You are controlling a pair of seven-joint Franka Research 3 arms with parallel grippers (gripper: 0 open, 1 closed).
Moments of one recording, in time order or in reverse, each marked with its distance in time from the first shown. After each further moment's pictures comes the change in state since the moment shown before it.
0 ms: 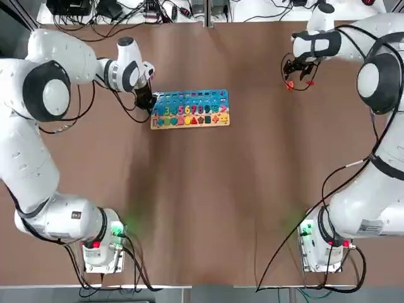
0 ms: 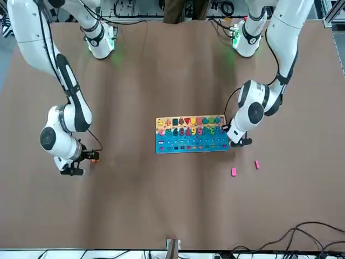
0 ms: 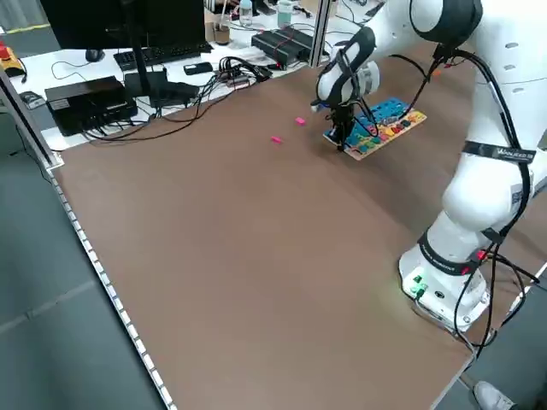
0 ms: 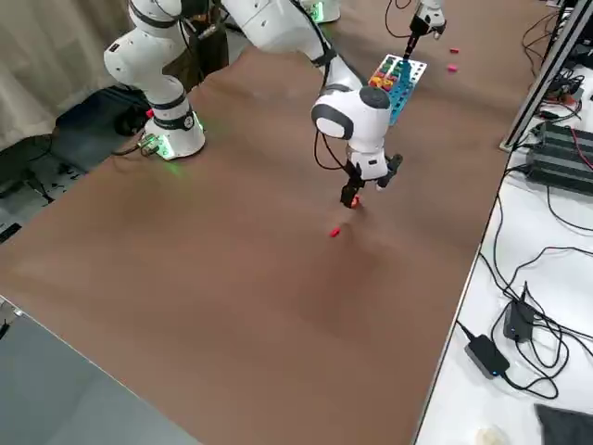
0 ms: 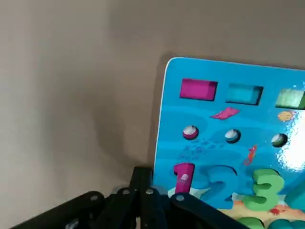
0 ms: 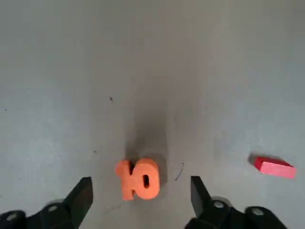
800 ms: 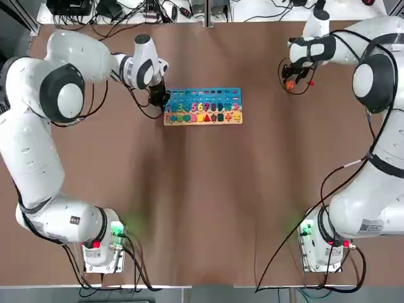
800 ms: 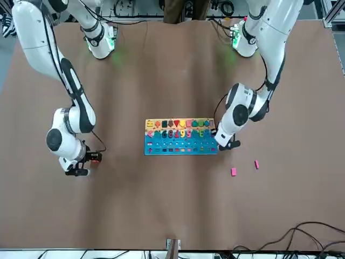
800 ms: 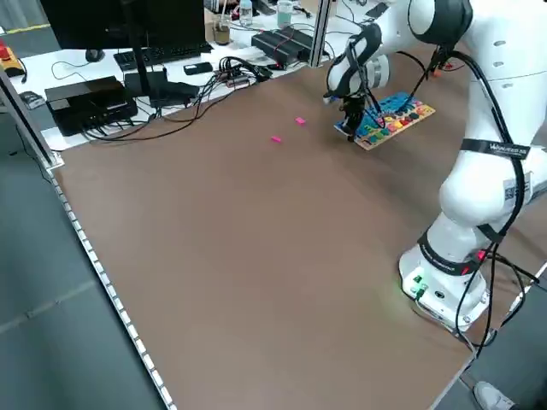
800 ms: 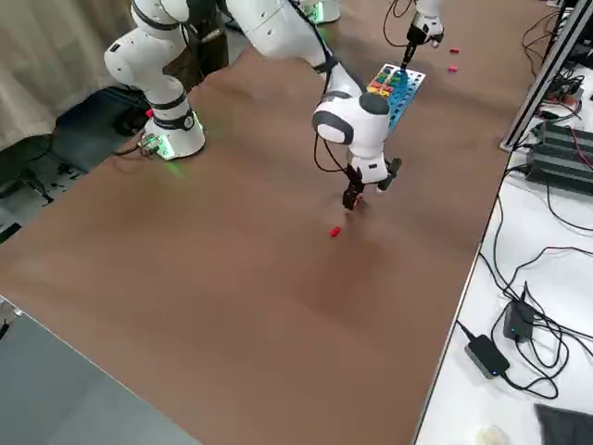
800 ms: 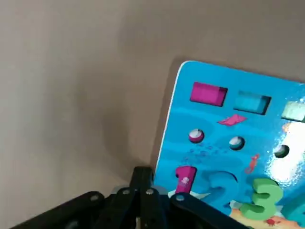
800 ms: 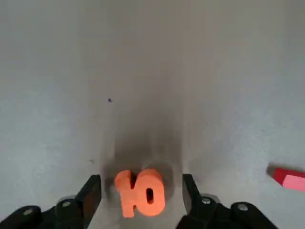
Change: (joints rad) left arm -0.133 0.079 0.006 0.131 0.006 -0.012 -0.187; right arm 0.007 0.047 -0.010 0.000 0.000 0.043 0.000
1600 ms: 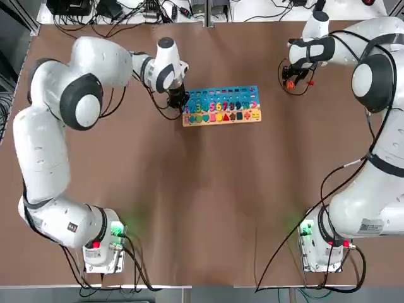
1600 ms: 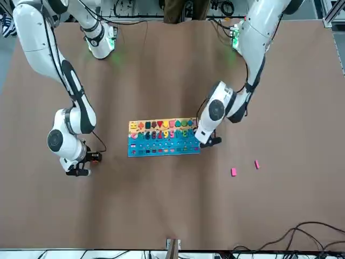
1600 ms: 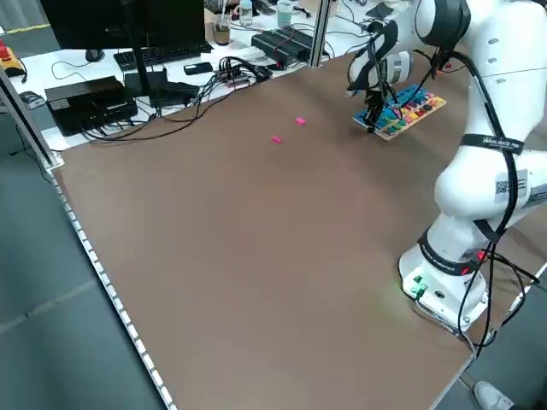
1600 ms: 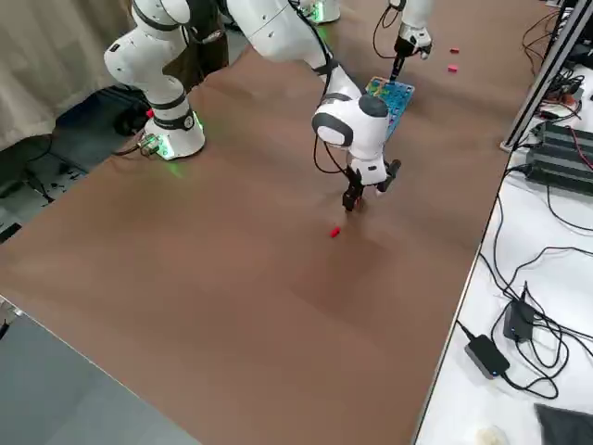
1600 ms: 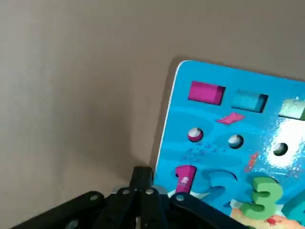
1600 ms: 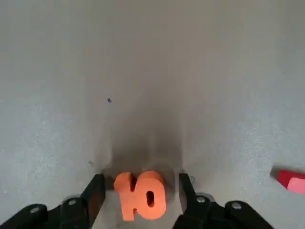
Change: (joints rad) left arm -0.177 0.084 0.008 0.140 0.005 -0.006 -0.175; right arm 0.002 0.002 0.002 0.002 0.000 0.001 0.000
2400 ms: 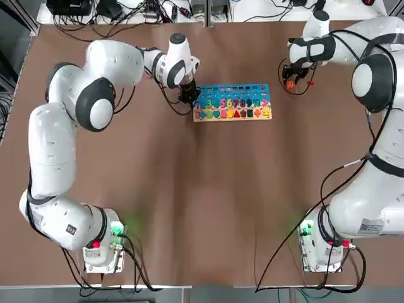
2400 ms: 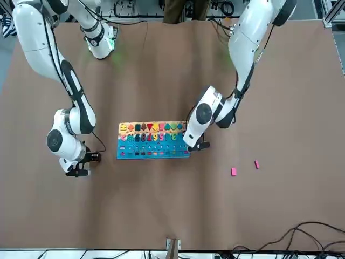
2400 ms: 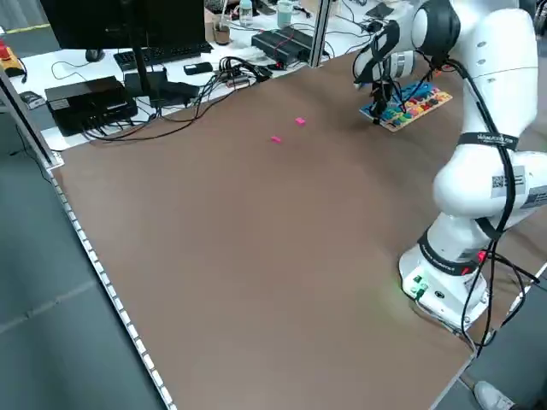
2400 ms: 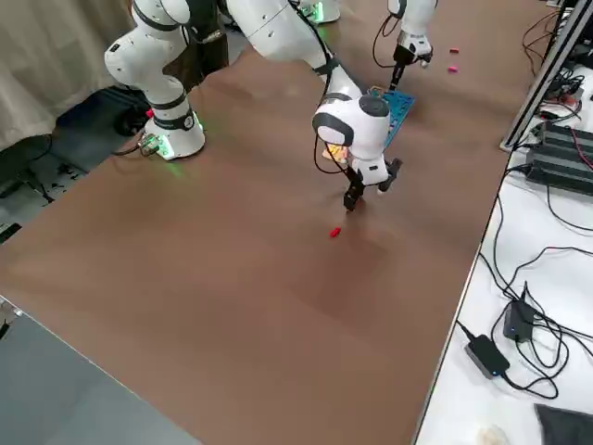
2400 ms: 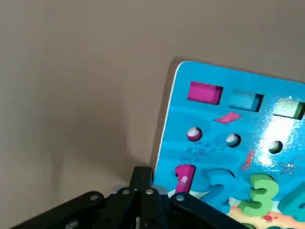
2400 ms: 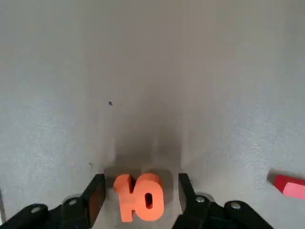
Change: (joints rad) left arm -0.051 0.115 -0.001 0.201 0.004 -0.037 -0.005; right arm -0.001 0.000 -0.001 0.005 0.000 0.000 -0.022
